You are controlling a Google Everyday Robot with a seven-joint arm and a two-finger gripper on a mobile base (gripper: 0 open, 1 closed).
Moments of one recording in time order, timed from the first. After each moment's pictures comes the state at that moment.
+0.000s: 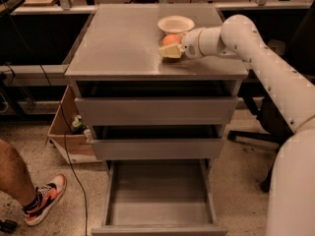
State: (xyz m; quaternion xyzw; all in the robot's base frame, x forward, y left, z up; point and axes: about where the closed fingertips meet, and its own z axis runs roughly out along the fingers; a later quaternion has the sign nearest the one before) arm 0.816 -0.047 0.854 -0.40 0.73 0.21 0.51
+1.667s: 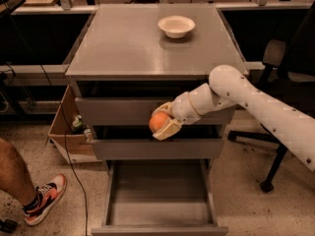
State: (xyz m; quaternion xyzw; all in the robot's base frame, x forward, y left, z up) arm 0.596 -0.007 0.690 -0.66 0.61 0.29 0.32
